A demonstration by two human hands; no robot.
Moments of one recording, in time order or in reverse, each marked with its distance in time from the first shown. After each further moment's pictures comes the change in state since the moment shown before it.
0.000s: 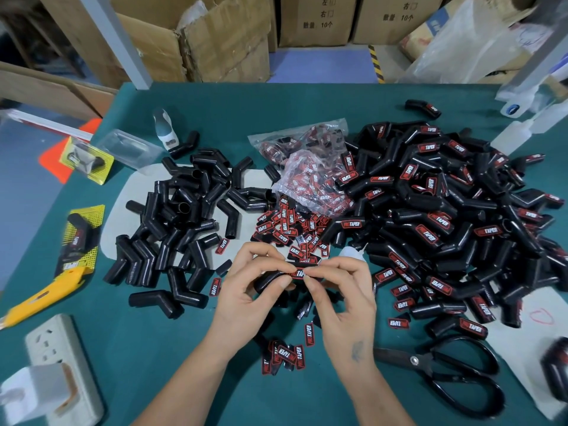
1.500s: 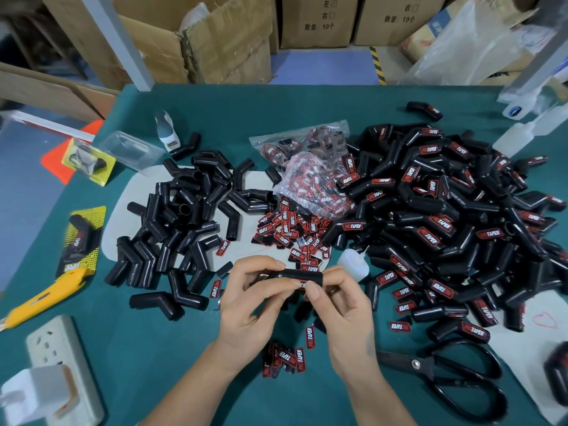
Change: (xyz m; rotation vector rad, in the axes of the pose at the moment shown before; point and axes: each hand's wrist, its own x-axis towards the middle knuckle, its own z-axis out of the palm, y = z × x) left_hand -0.008 -0.004 0.008 0.202 0.131 0.333; right_hand -0.004 0.013 0.002 0.360 -0.115 0.352
